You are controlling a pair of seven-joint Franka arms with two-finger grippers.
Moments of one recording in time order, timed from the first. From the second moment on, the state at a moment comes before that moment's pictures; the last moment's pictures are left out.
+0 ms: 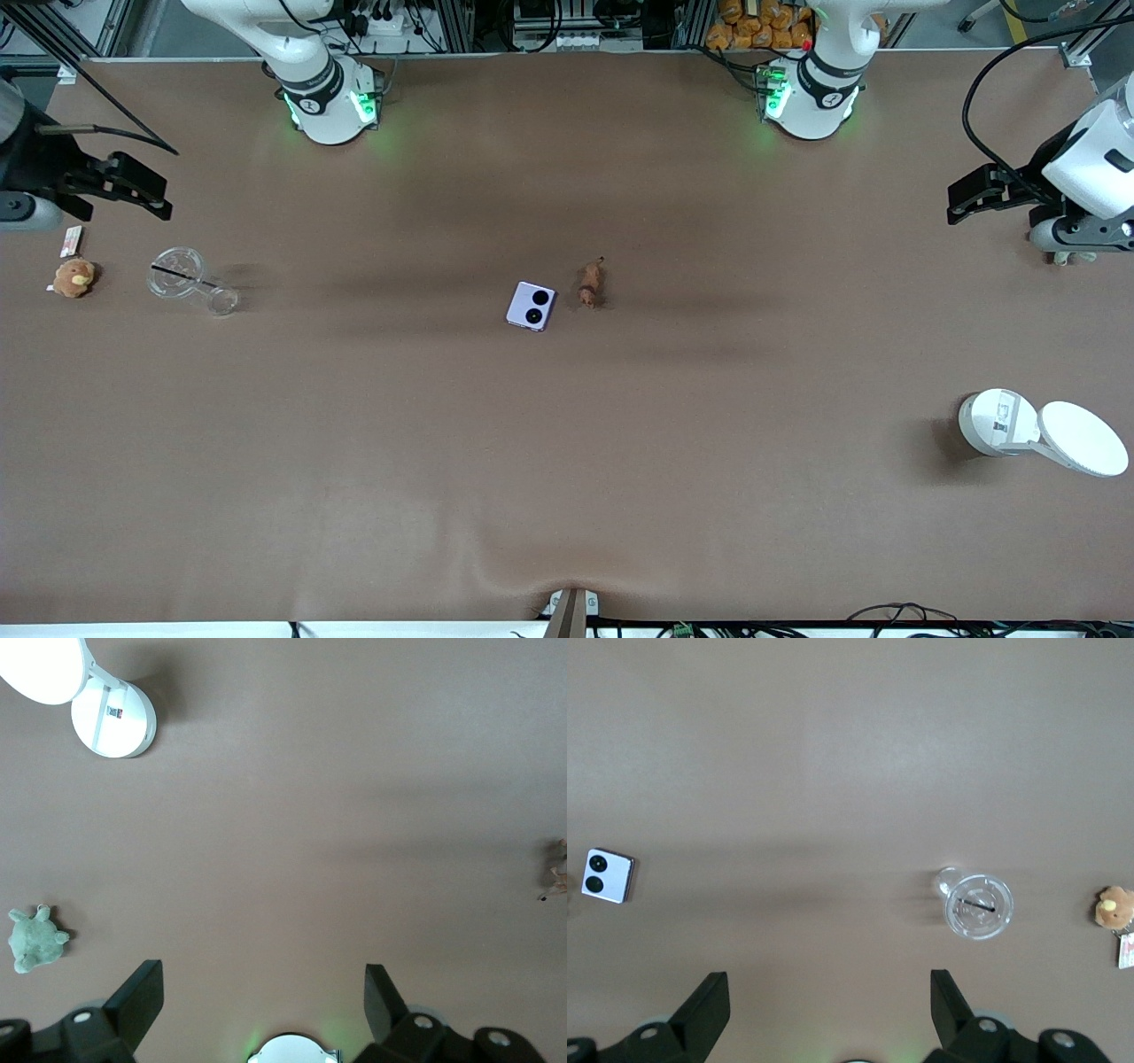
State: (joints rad) left arm 0.00 0.00 -0.09 -1.56 0.03 1.47 -0.03; right arm -0.02 -0.07 0.05 -1.59 0.00 1.47 0.03
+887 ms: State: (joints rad) left arm 0.00 0.00 -0.09 -1.56 0.03 1.47 -0.03; right arm -0.02 -0.05 0.05 -1.56 -0.01 1.45 0.03
